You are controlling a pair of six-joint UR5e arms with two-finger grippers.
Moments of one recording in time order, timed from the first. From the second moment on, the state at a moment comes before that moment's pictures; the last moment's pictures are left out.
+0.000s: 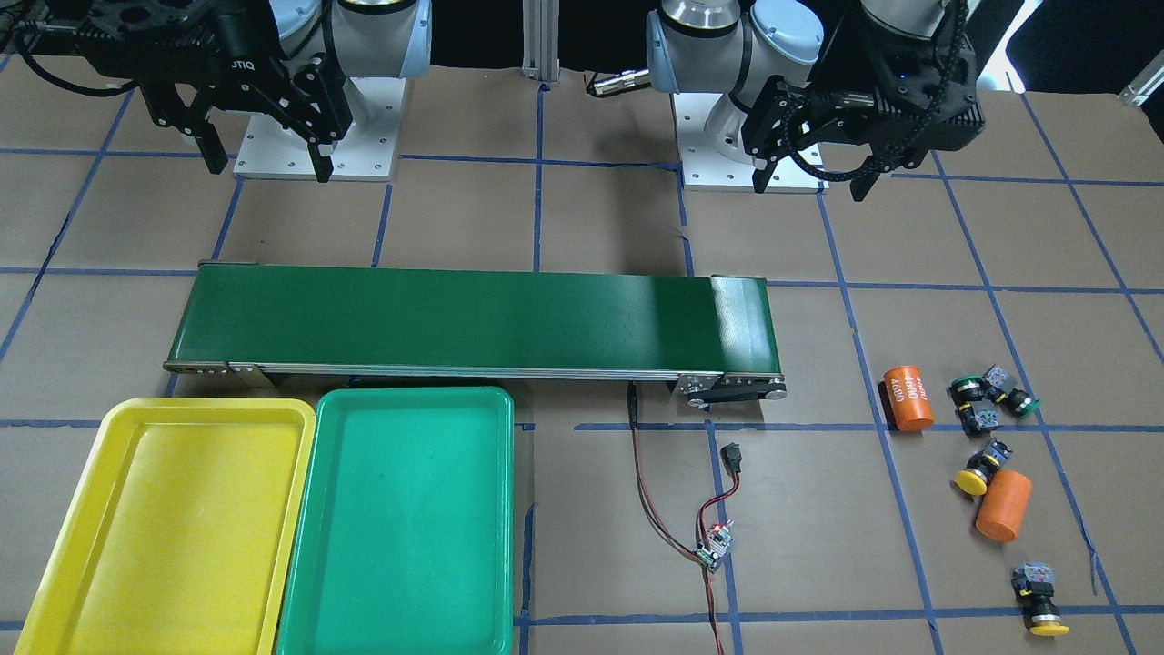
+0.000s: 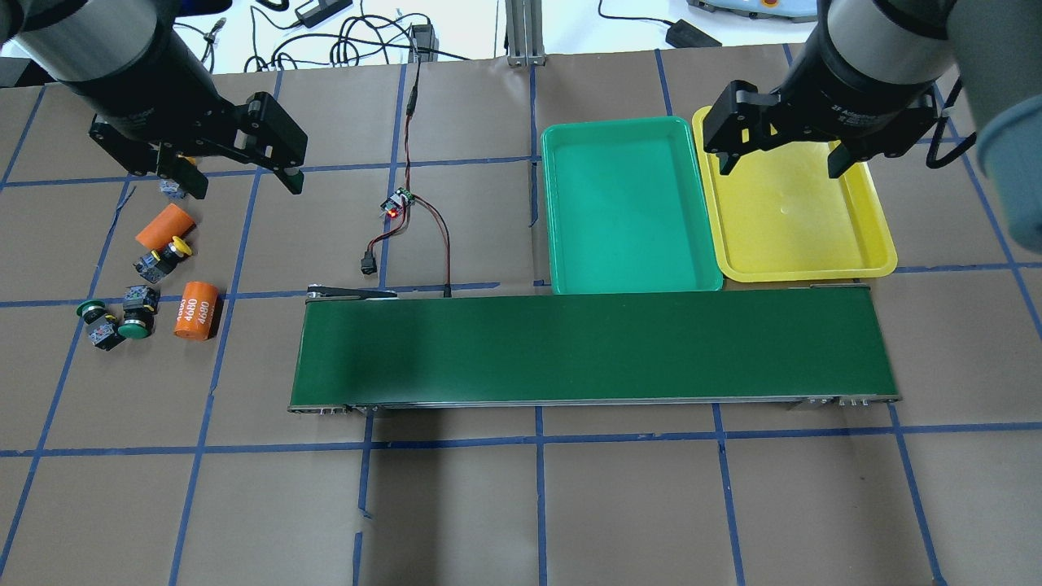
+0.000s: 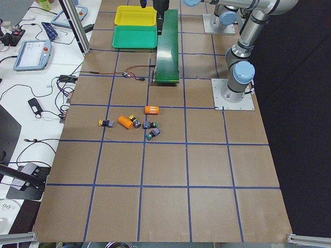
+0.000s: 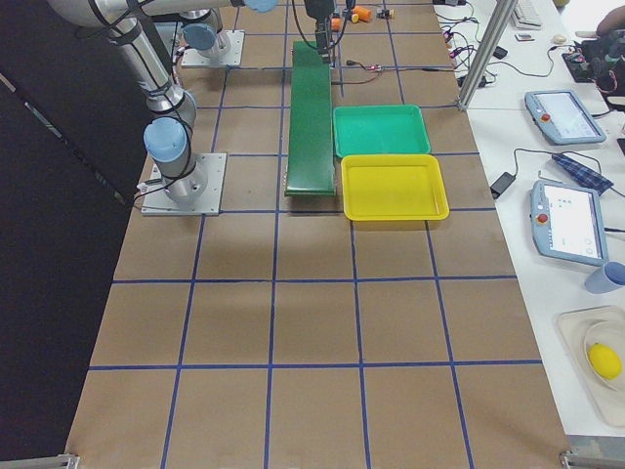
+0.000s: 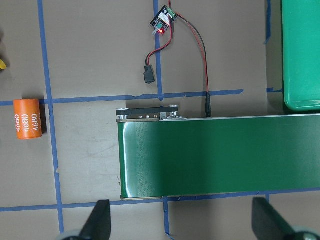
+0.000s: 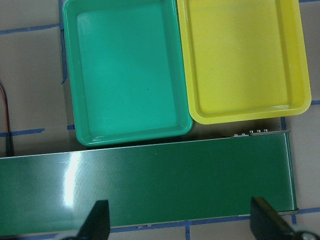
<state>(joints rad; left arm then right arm) -1.53 -1.50 -1.52 -1.66 1.52 0.07 1.62 -1.72 1.63 -1.68 -1.58 0.14</state>
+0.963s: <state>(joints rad) -1.52 -1.45 -1.53 -1.74 1.54 0.08 1.62 -1.72 1.63 -1.68 -1.58 0.14</state>
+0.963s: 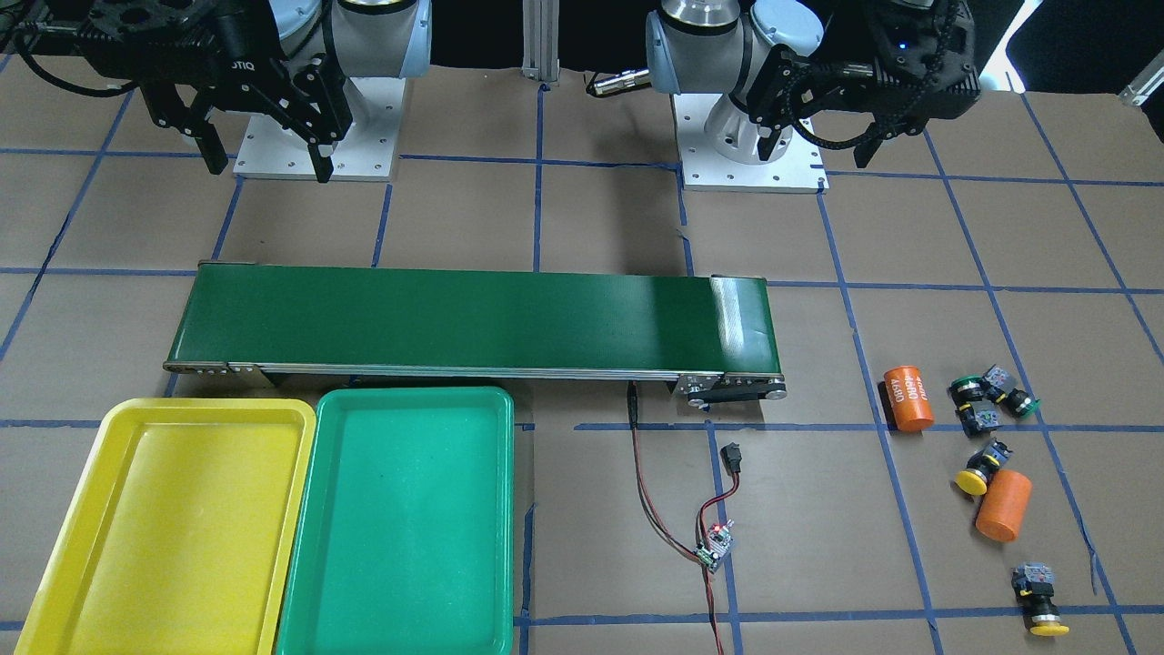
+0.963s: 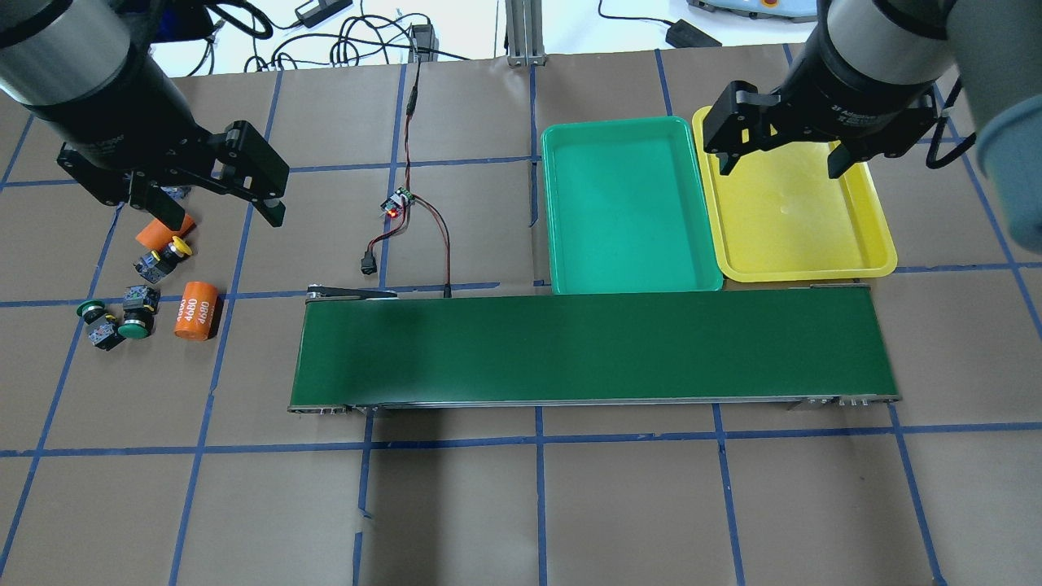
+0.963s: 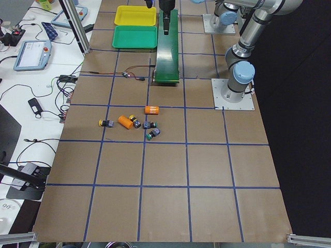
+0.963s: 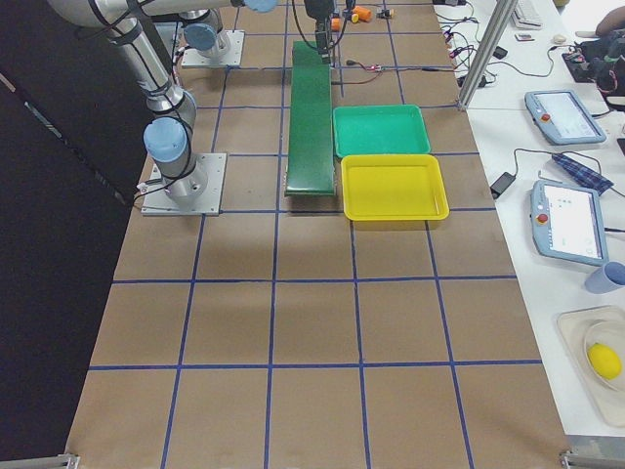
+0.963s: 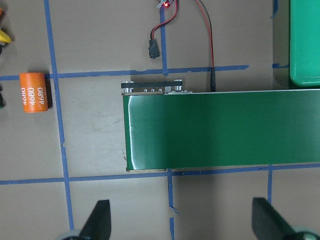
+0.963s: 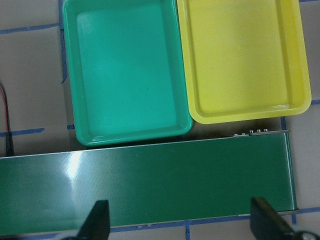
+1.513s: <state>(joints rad) -1.52 -1.45 -1.52 -1.74 1.56 0.08 1.62 -1.72 1.63 -1.68 -1.58 0.14</state>
